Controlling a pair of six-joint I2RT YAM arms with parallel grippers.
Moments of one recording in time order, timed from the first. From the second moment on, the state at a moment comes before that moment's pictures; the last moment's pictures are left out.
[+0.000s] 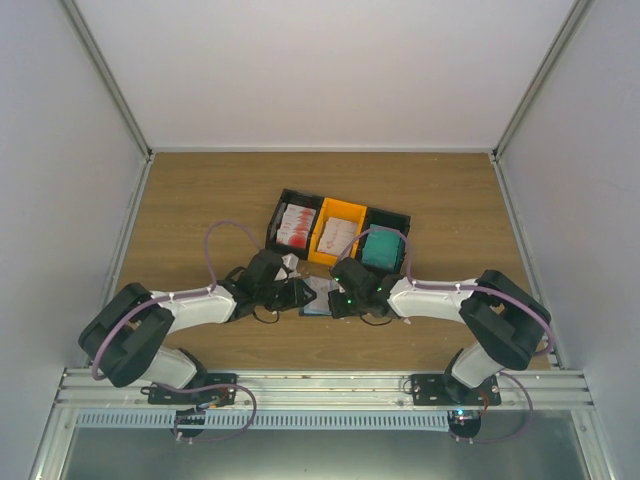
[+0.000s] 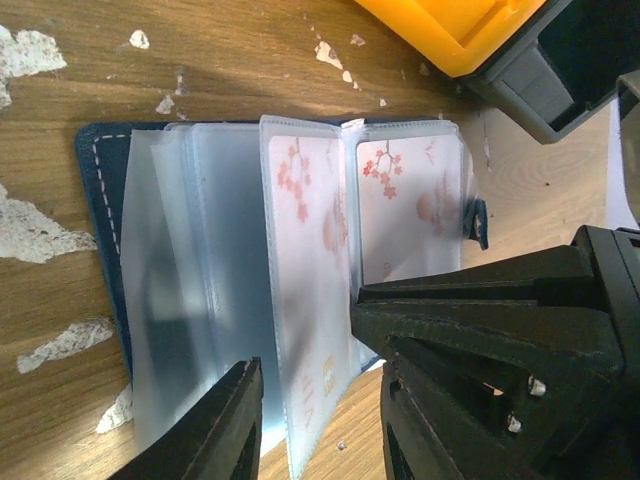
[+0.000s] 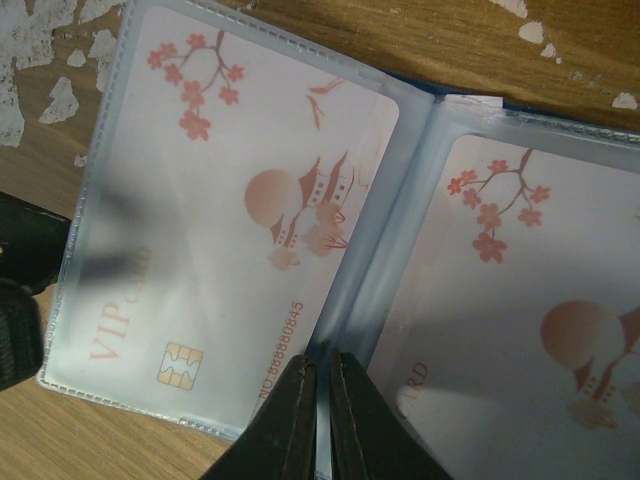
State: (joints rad) left arm -0.67 1.41 0.51 0.11 0.38 -0.84; right arm 0.90 1.57 0.71 -0.16 -0.05 0.61
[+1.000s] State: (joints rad) left arm -0.69 1.55 0.60 0.21 0.59 -0.77; right arm 0.89 1.38 0.71 -0.24 0.12 0.69
